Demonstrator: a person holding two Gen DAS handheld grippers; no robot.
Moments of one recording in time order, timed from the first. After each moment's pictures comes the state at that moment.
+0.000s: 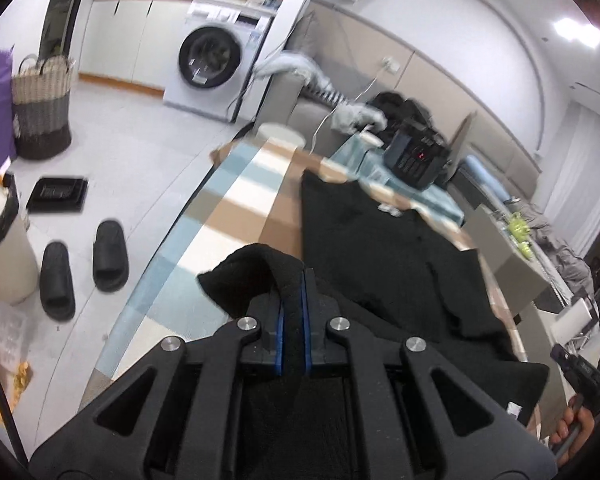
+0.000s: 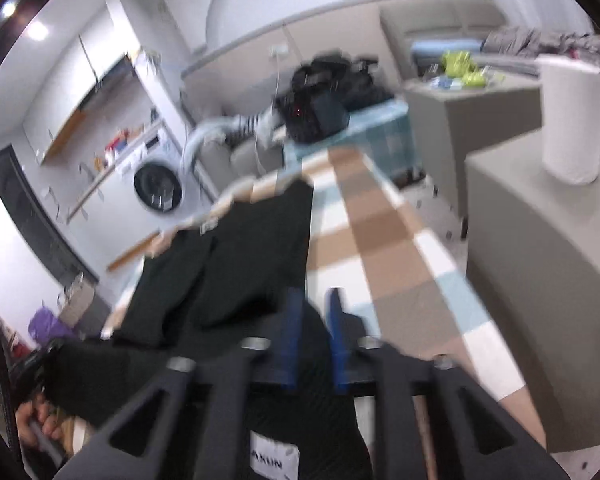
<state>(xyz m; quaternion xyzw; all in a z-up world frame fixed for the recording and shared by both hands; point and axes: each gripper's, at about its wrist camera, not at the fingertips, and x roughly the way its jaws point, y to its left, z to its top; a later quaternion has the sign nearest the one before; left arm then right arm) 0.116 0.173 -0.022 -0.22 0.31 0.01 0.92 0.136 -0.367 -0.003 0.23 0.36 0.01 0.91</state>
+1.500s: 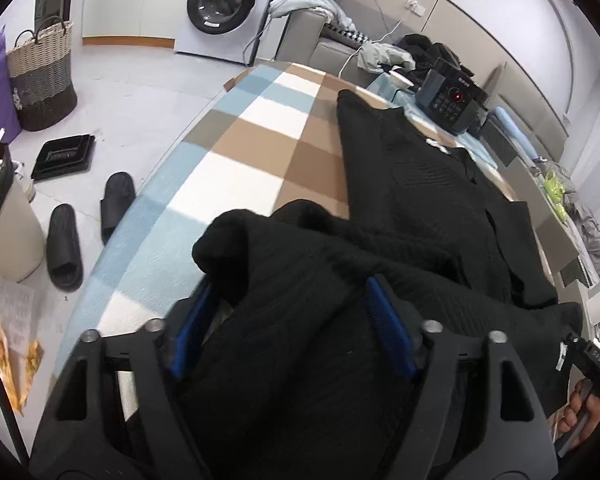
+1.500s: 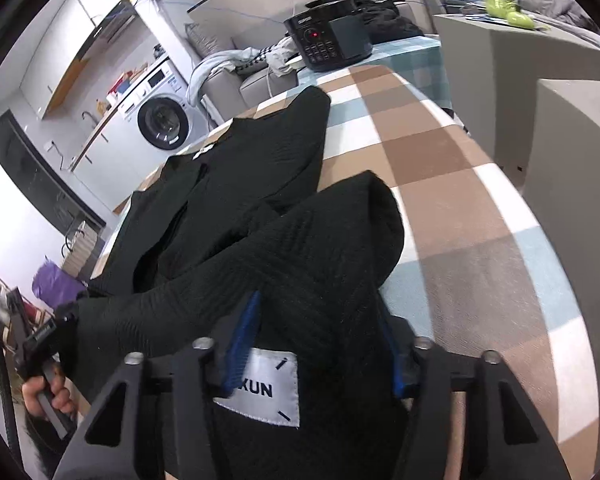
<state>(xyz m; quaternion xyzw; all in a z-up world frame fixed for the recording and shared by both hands) 0.177 0.161 -0.099 -0.19 0.41 0.02 0.89 0.194 -0.337 -0.068 0.20 0.44 0.07 0.87</state>
